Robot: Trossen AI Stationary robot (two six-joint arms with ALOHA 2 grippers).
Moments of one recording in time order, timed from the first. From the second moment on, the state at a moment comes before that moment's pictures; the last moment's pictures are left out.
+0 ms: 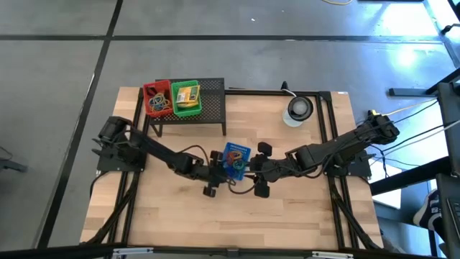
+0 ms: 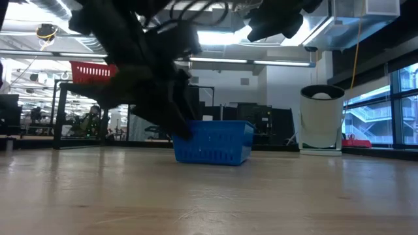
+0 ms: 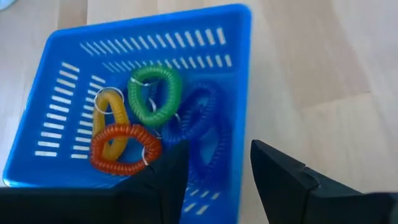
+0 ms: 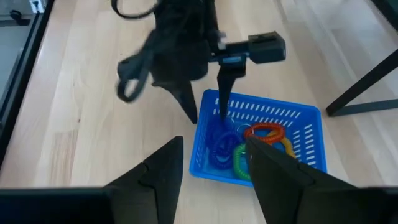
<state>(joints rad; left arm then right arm) -0.28 1.77 0.95 -0.10 -0.34 0.07 0.39 1.52 1.15 -0.43 0.35 0.32</state>
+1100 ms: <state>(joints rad) -0.28 1.56 1.08 -0.31 -0.32 0.23 0.40 1.51 1.15 -0.44 0.37 0.33</state>
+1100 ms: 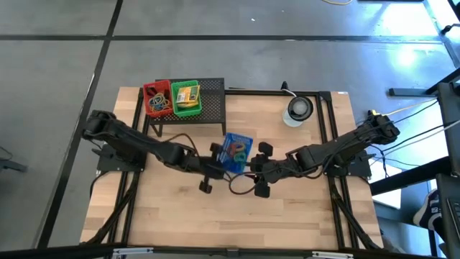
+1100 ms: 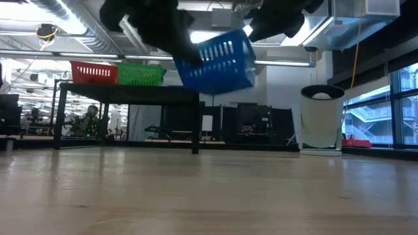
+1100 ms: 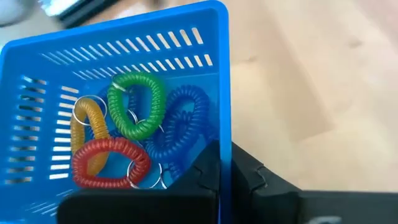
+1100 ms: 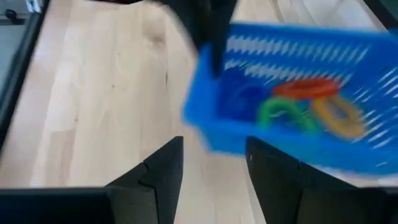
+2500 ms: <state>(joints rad) 0.30 1.31 1.09 -0.56 -0.13 0.40 0.43 1.47 1.15 -0.43 0.45 0.23</state>
